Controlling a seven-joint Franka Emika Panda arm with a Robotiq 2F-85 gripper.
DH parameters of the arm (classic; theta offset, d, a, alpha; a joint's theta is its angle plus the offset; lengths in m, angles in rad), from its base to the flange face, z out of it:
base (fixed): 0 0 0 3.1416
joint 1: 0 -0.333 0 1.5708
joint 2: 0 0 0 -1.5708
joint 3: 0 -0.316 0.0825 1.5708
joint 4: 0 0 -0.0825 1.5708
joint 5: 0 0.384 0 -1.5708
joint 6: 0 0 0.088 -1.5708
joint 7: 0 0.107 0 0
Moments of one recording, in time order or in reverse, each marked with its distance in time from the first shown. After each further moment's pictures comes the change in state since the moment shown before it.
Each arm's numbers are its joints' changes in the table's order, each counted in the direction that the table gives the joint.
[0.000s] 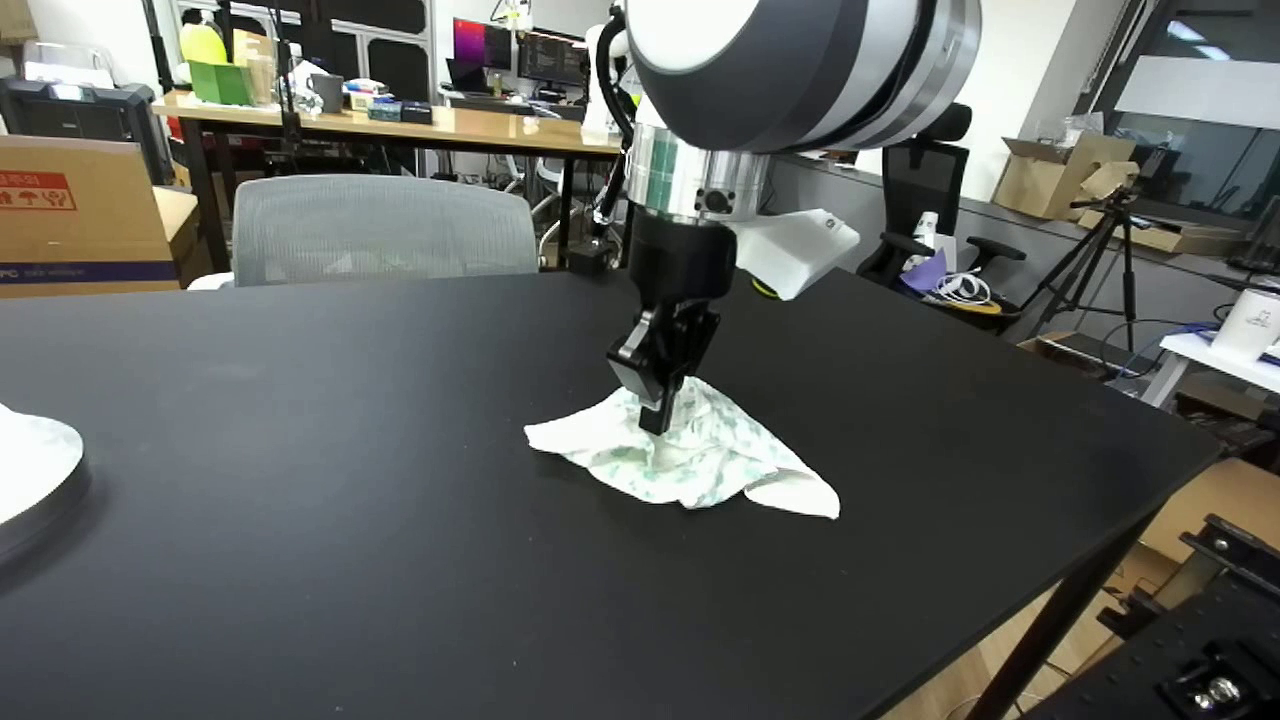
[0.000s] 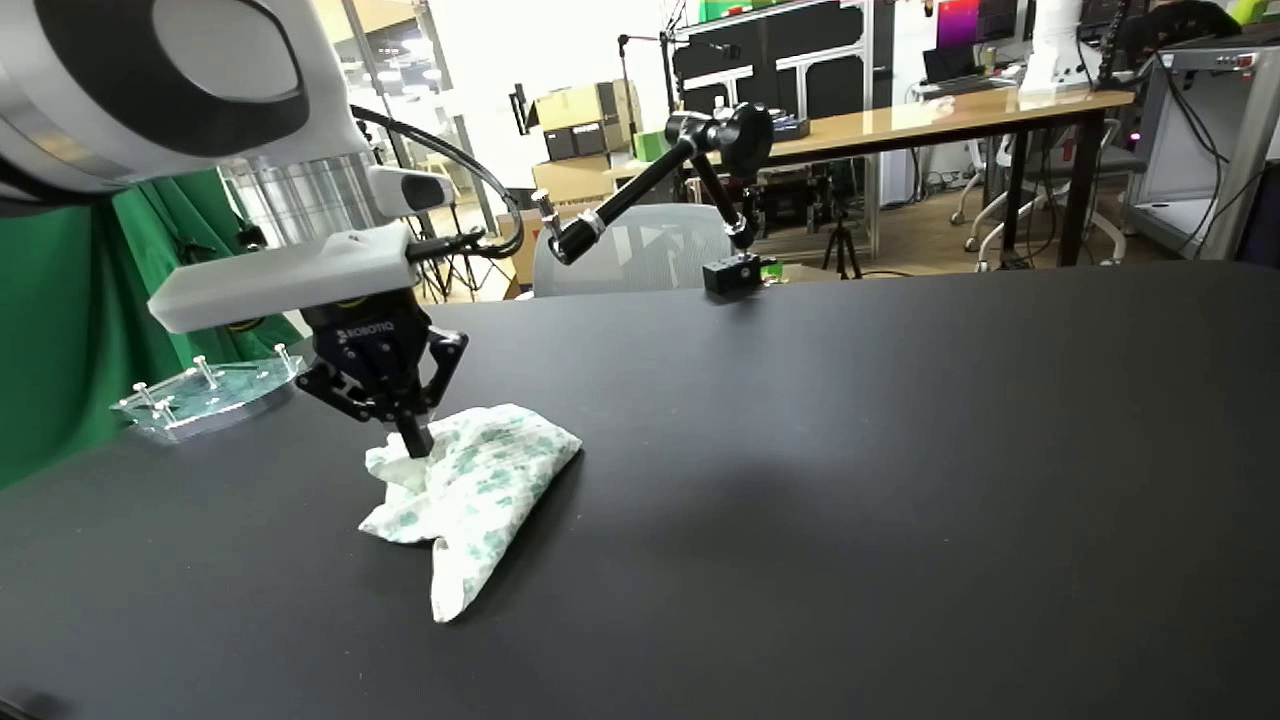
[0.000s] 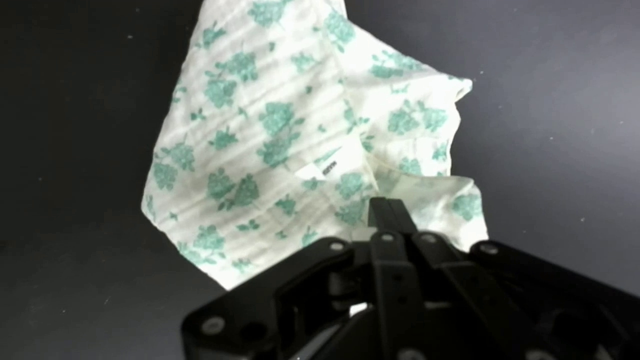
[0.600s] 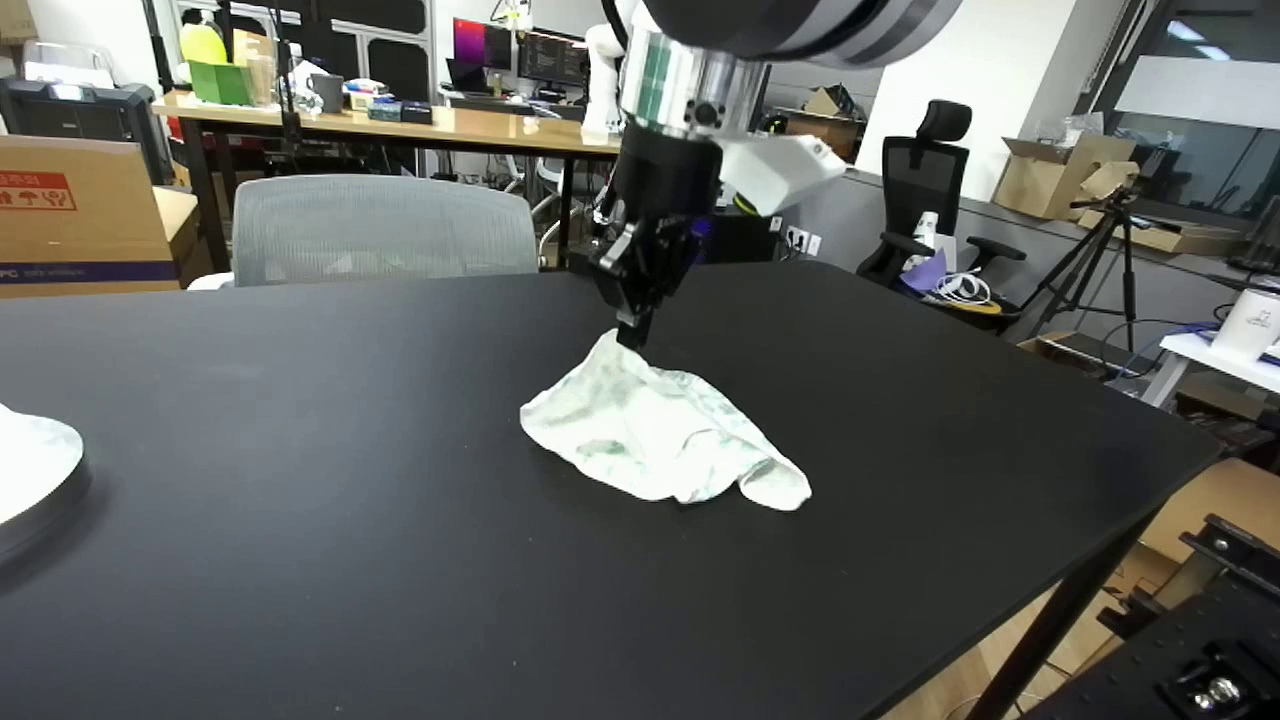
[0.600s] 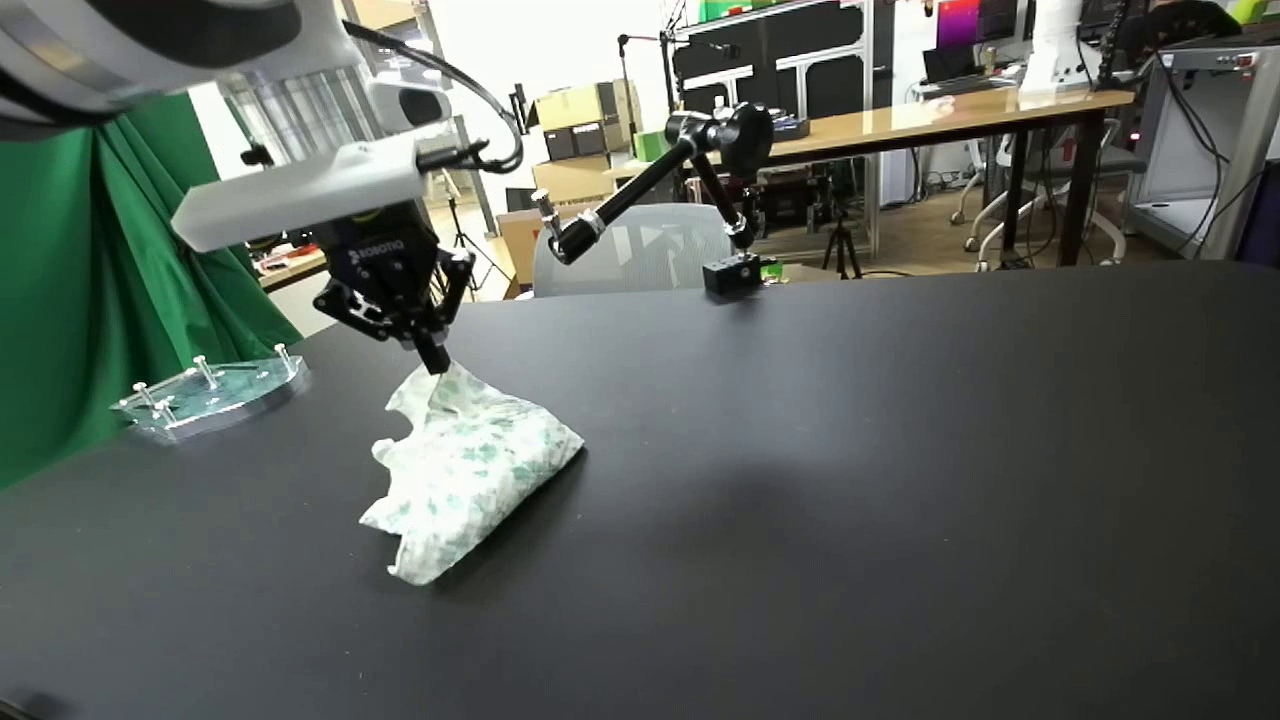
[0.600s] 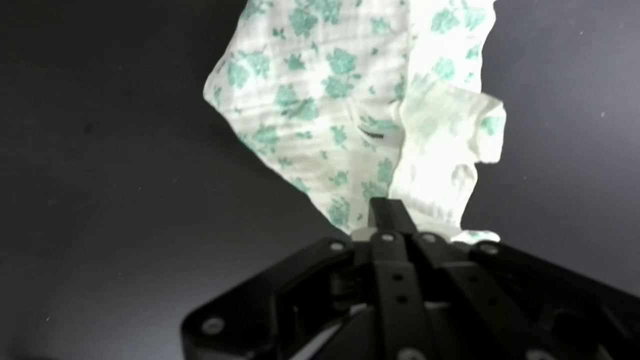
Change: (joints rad) arm 0.016 -0.089 -0.010 -0.037 0.008 -0.008 -0.019
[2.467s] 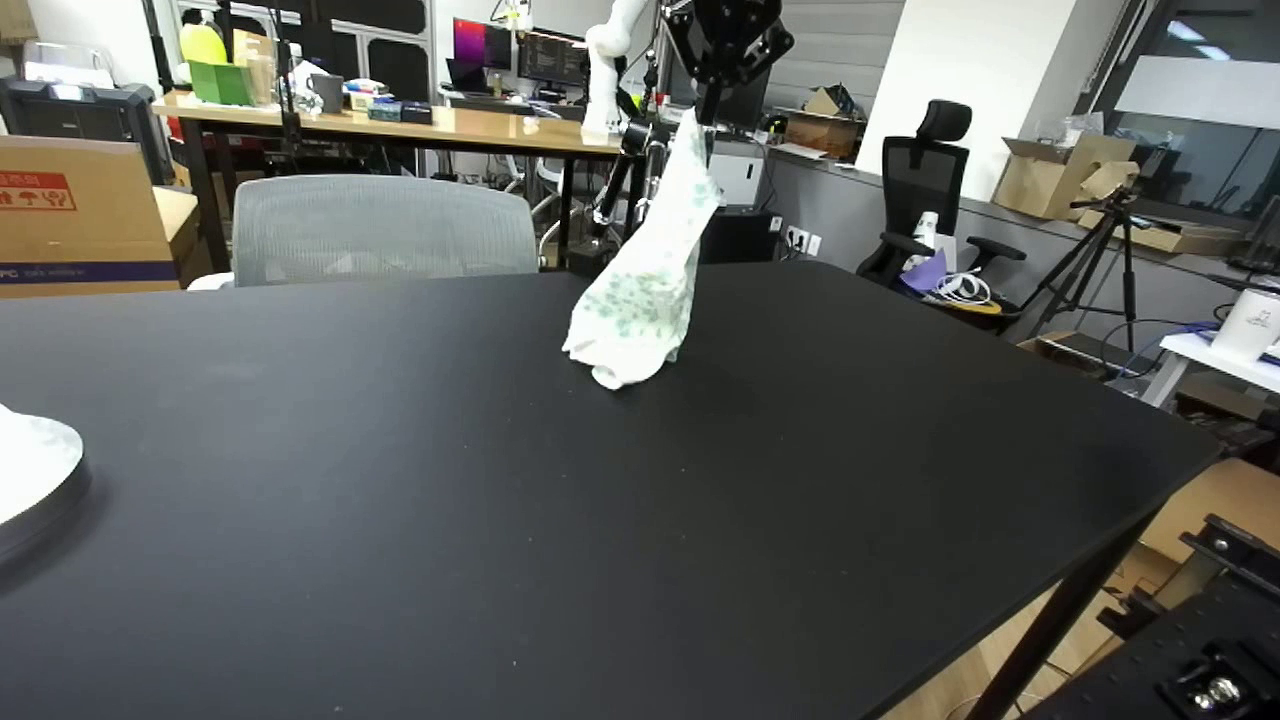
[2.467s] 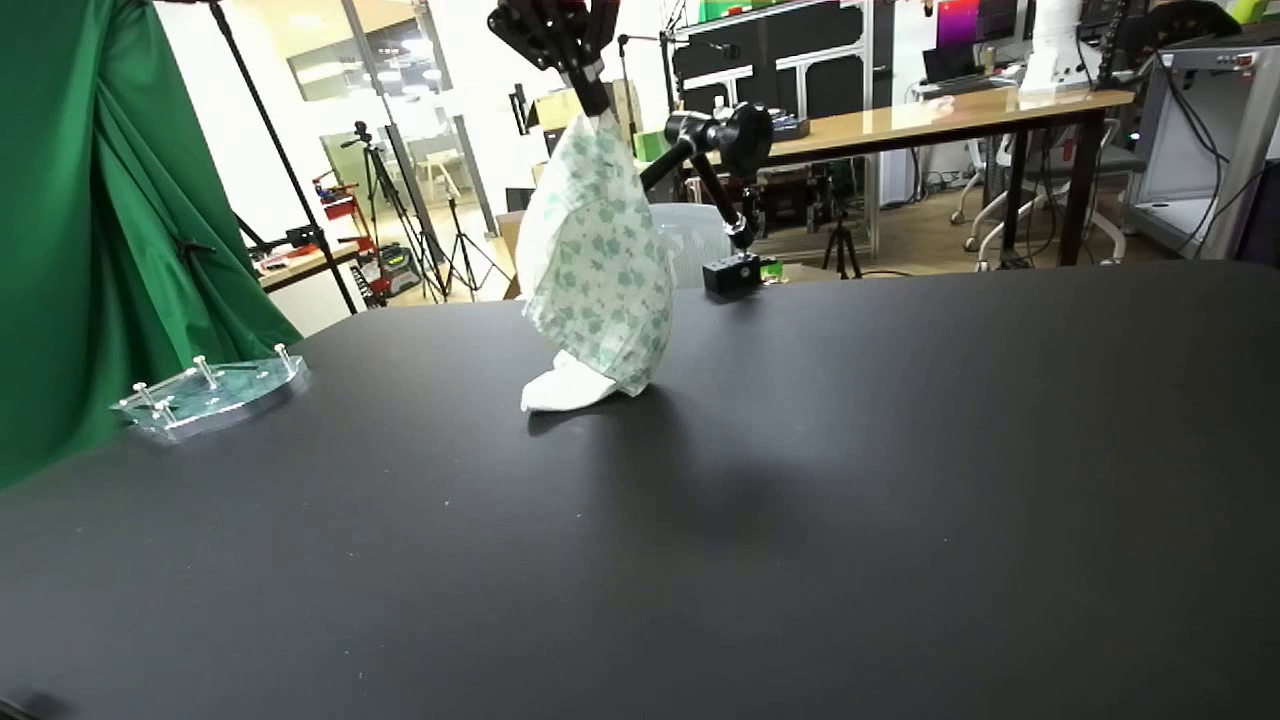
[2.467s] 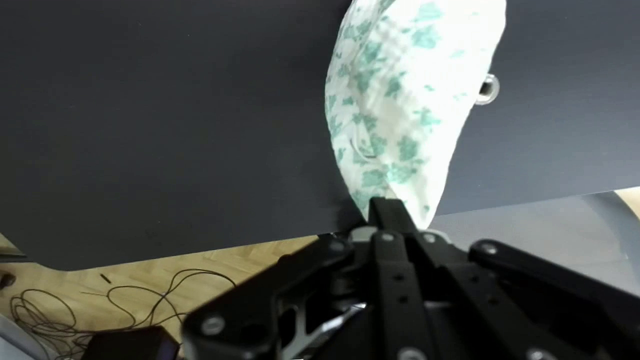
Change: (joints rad) arm 0.062 -0.102 0.160 -0.333 -0.025 0.229 0.508
